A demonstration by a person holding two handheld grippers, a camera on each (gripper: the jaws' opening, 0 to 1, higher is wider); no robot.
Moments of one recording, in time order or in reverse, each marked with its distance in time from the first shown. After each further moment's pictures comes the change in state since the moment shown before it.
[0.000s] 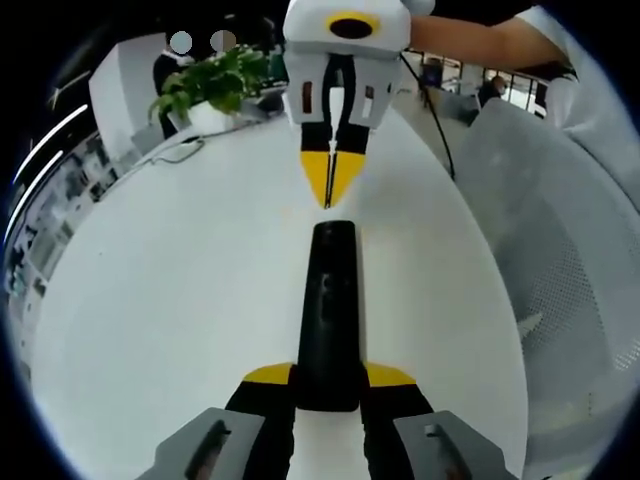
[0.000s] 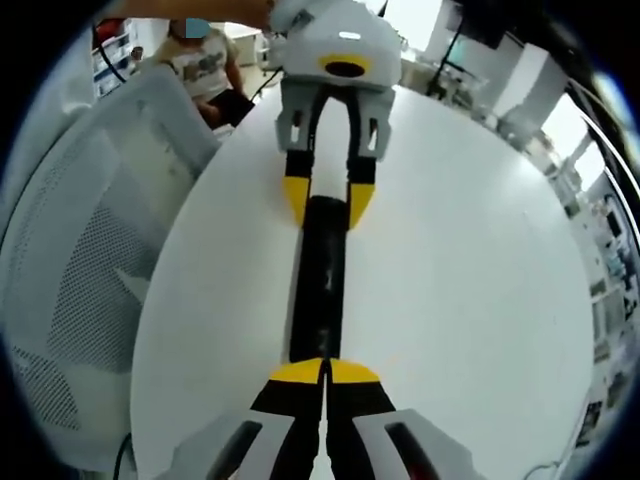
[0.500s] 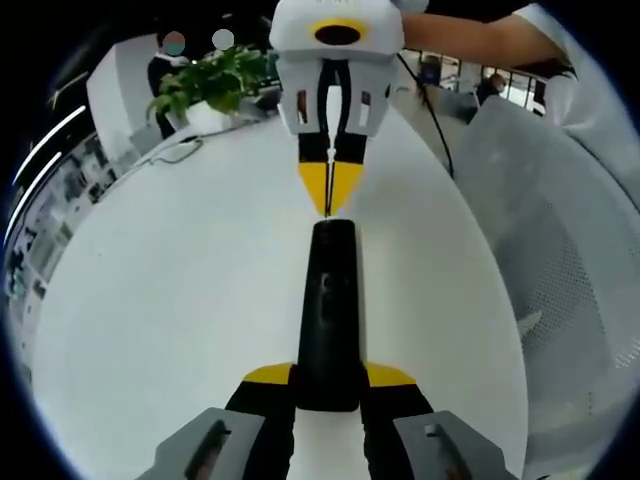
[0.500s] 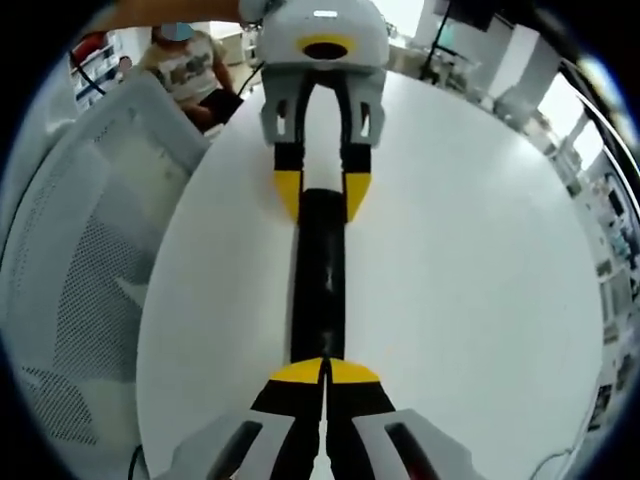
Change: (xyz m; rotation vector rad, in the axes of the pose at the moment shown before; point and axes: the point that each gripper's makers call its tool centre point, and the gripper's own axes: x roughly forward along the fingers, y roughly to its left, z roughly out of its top) left arm 0.000 0.000 0.000 0.008 0.007 -0.002; right arm 0.010 0.004 -0.002 0.061 0.036 0.038
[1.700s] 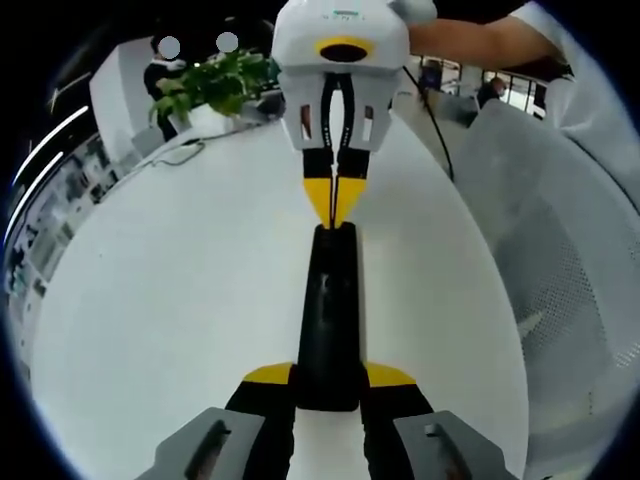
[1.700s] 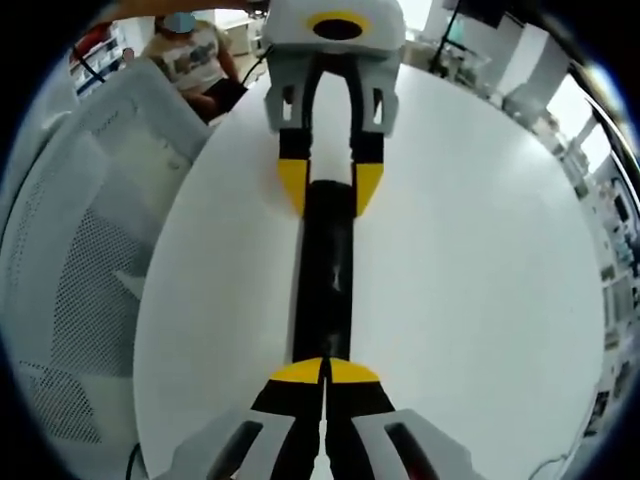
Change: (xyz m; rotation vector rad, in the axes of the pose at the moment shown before) left arm -0.002 -0.002 0.001 -0.007 -0.025 0.004; right arm 0.006 0.002 0.001 -0.013 0.030 0.012
